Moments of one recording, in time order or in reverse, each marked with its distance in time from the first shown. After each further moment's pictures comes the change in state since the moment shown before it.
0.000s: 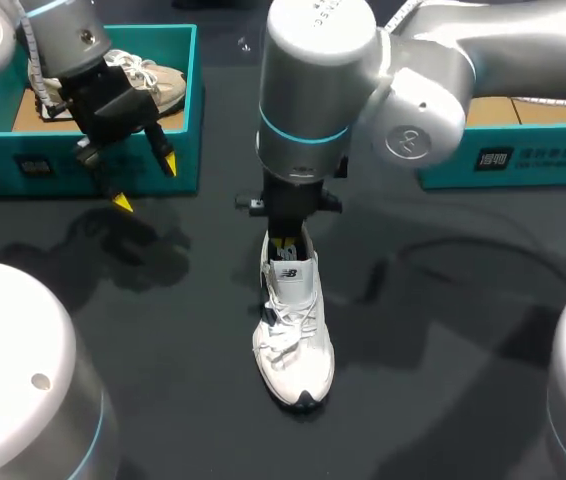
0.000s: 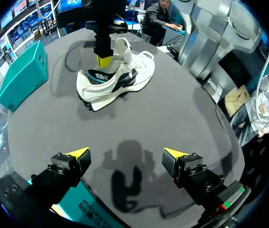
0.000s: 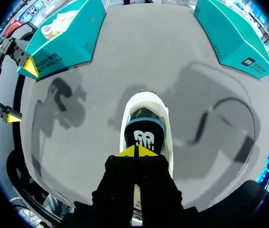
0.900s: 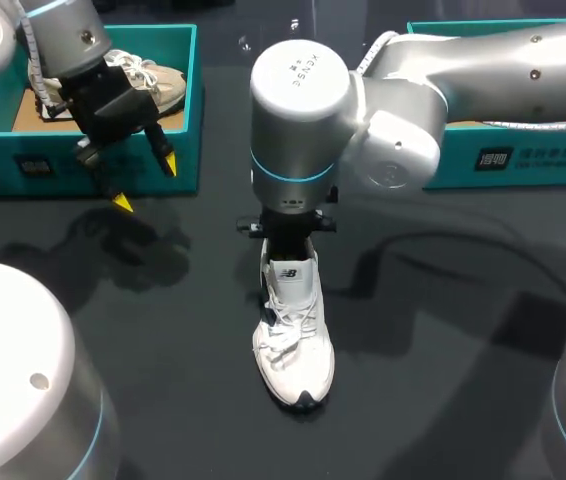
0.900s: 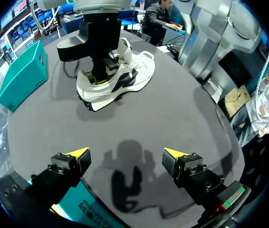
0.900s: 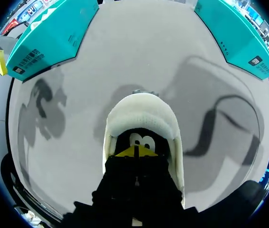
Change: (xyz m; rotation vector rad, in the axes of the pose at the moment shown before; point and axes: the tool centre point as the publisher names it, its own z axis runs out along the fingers) left arm 0.000 0.000 0.000 0.000 0.000 0.000; right arm -0.010 0.011 0.064 -0.025 -0.050 0.011
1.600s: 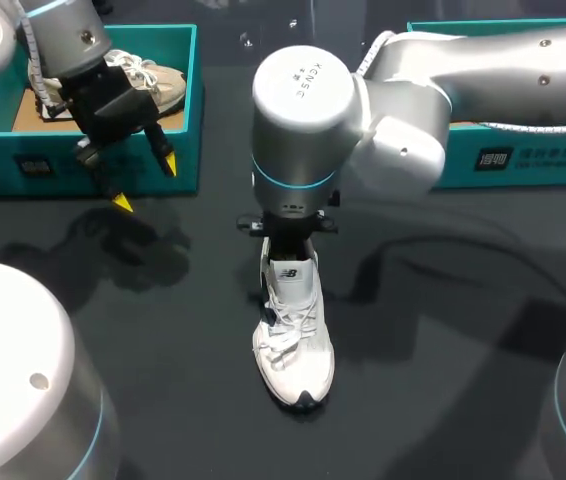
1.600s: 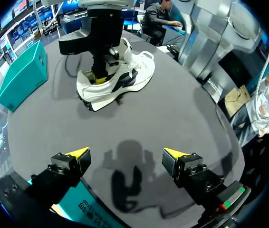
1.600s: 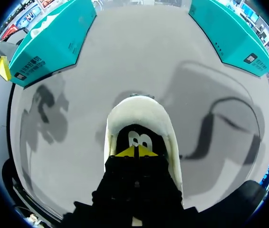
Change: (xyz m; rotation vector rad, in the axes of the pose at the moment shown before) left arm 0.000 0.000 0.000 0.000 0.000 0.000; right arm 0.000 0.003 -0.005 -0.042 0.008 0.030
